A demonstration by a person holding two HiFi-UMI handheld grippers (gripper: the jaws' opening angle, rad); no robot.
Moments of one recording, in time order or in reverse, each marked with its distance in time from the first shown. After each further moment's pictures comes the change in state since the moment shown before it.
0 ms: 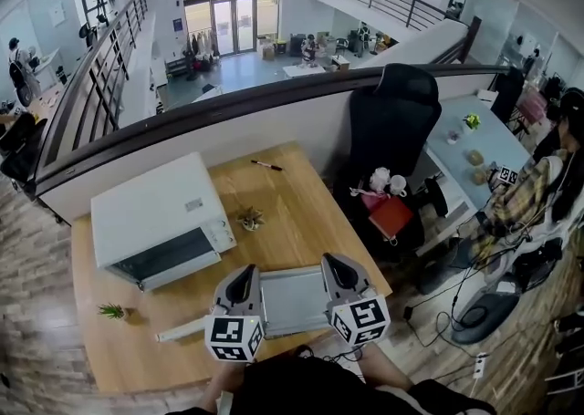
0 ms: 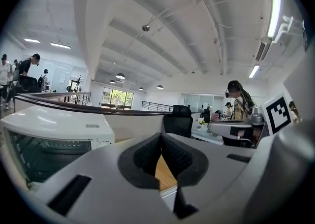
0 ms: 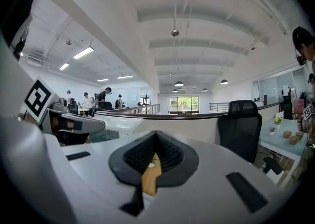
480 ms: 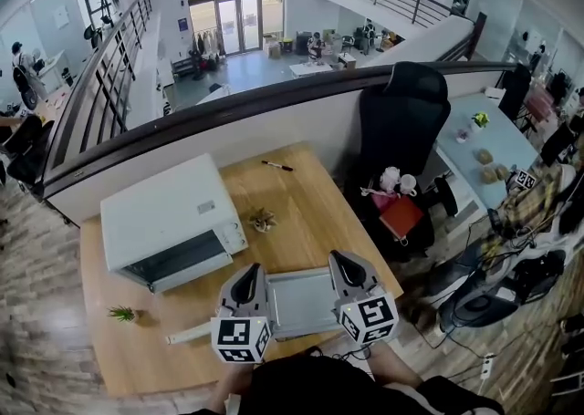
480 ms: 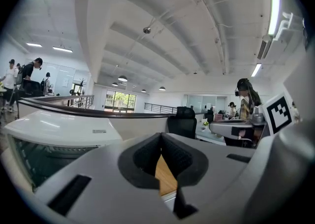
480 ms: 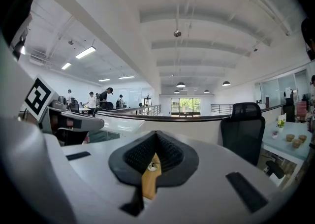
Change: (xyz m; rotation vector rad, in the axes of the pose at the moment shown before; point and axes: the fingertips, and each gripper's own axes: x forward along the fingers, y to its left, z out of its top) left arm -0.005 0.018 0.013 0.013 -0.009 0.025; right arm 0.013 0.010 0.010 -0.011 -0.003 0.005
